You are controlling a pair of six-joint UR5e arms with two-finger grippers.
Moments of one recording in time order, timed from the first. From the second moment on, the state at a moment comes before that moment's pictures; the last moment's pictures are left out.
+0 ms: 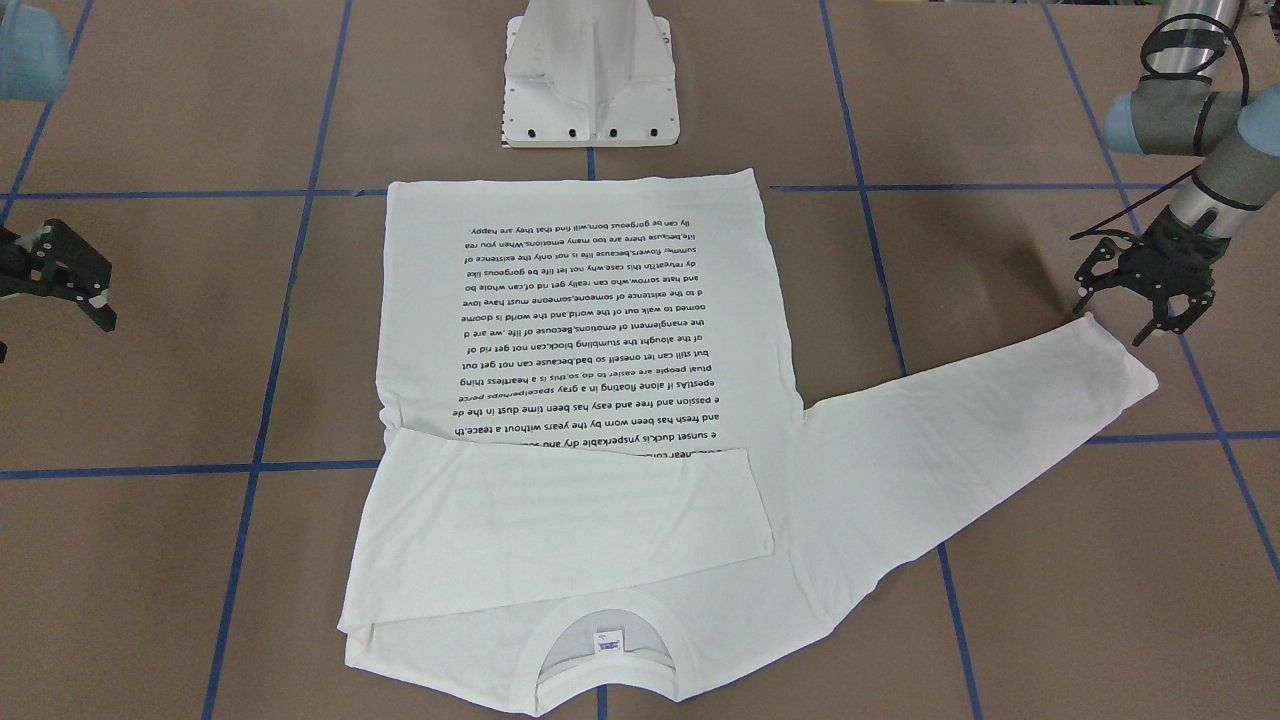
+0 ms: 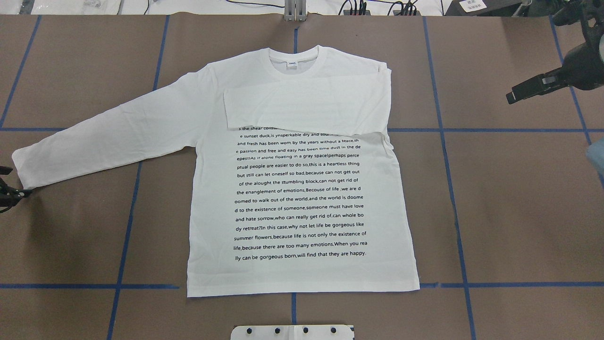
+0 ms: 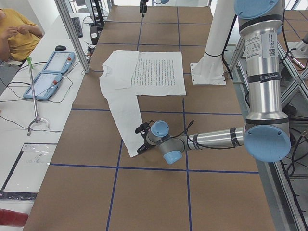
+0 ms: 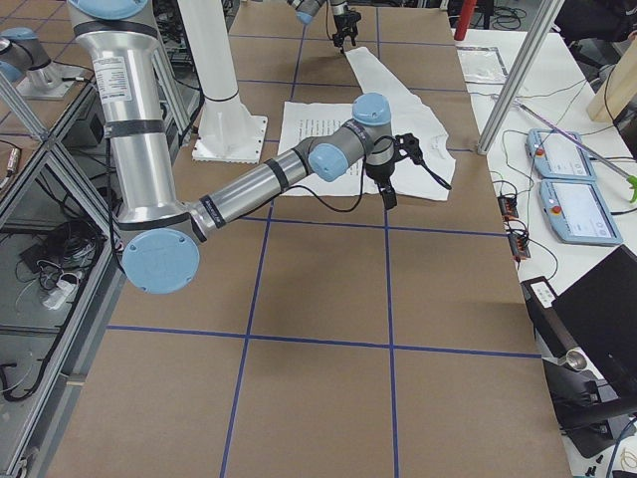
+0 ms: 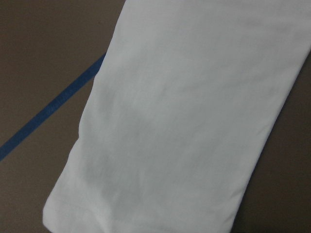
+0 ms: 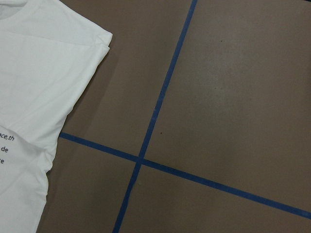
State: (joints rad) left arm -0.96 -1.41 -1.41 -2.76 -2.04 -0.16; right arm 1.15 -1.42 1.94 -1.39 2.20 0.46
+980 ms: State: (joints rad) left arm -0.95 -1.41 -1.41 -2.77 -2.04 -0.16; right arm 1.15 -1.42 1.94 -1.39 2.20 0.46
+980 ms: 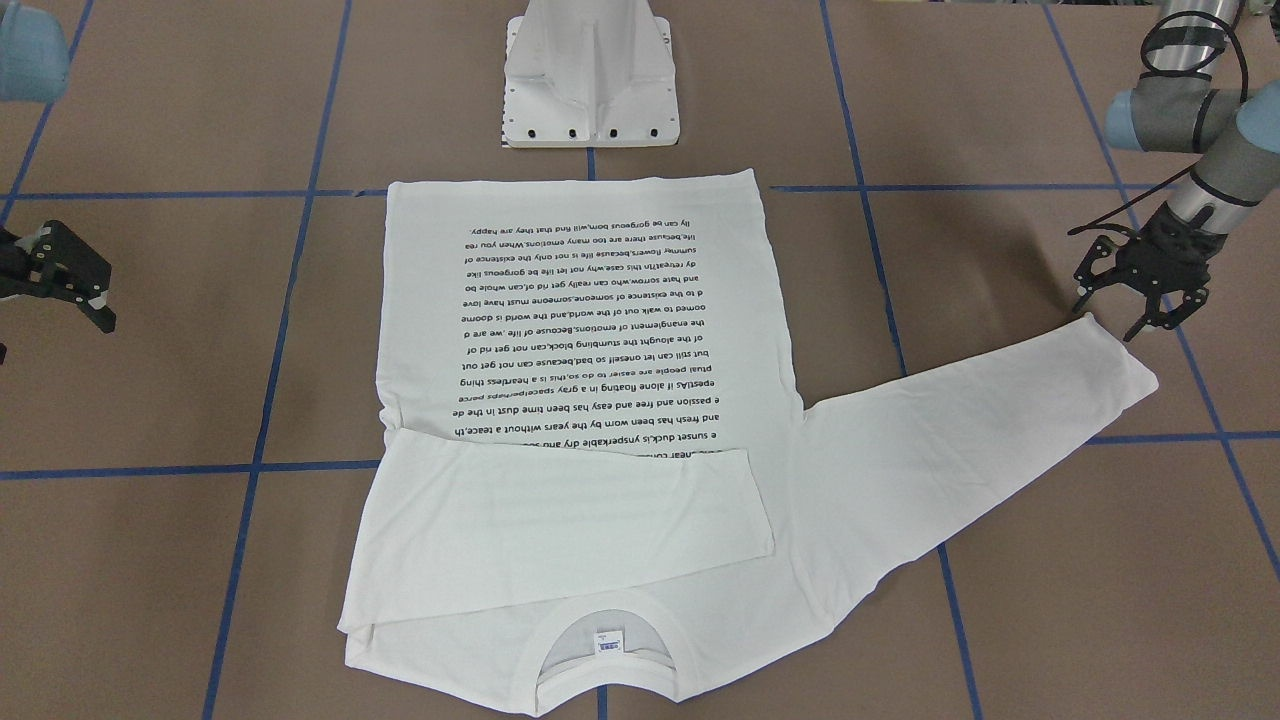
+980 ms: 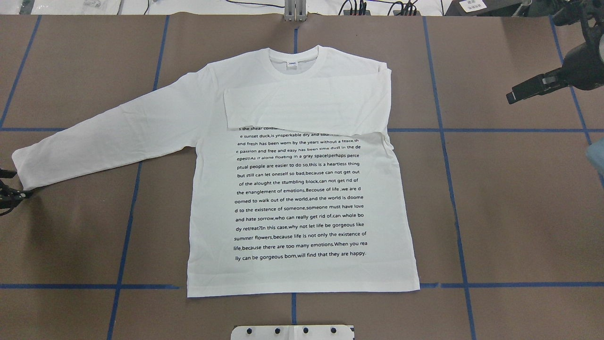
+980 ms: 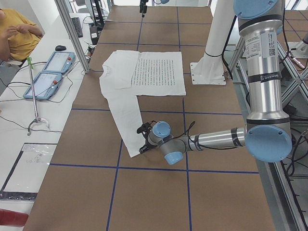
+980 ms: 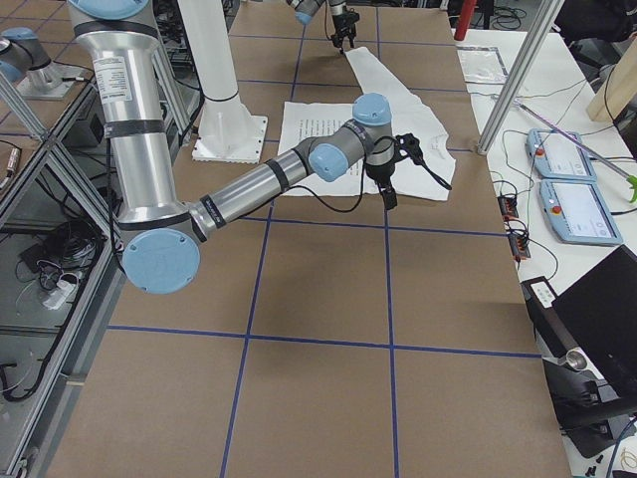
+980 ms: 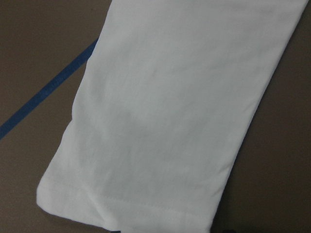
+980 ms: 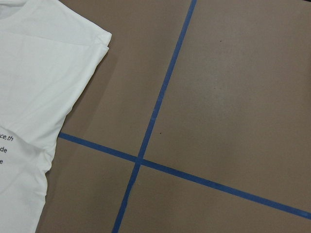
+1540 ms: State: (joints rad) left arm -0.94 -1.41 -1.41 -2.77 -2.04 -0.16; right arm 1.15 -1.42 1.94 -1.39 2.20 0.46
